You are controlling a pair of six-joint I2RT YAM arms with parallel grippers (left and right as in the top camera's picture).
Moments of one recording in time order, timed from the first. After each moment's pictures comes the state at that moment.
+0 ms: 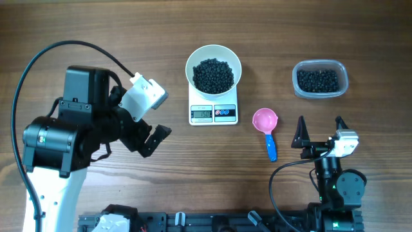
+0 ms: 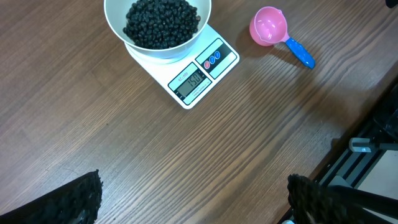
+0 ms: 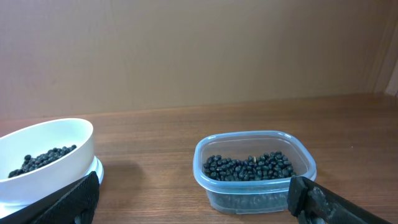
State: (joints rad) left arm -0.18 1.15 1.44 -1.35 0.36 0.52; right arm -0.04 0.02 0.01 0.00 -0.05 0.09
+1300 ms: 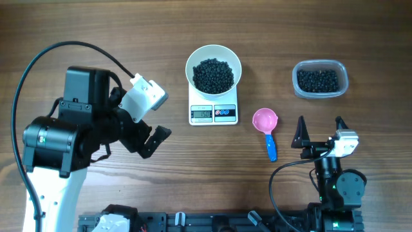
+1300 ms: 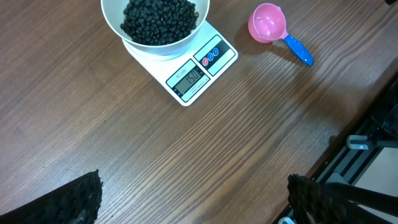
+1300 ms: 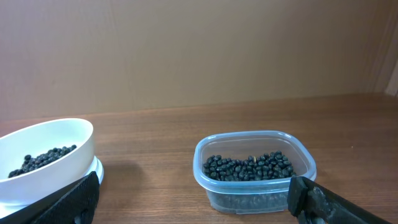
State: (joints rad) left arm -0.18 1.15 1.44 -1.37 0.36 0.52; right arm -0.04 0.02 0.01 0.00 -0.05 0.09
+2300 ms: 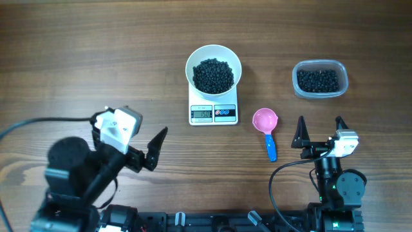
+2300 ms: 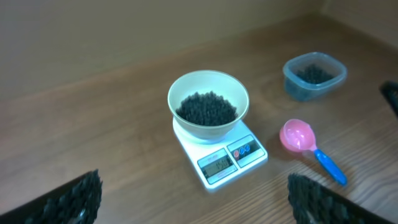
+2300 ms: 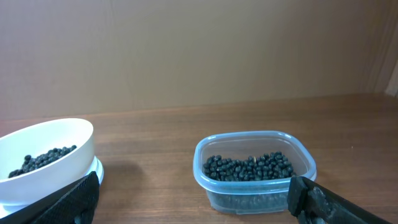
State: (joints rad) left arm -0.18 0.57 0.90 -0.75 0.29 0.12; right arm -0.04 0.02 0.01 0.00 -0.05 0.09
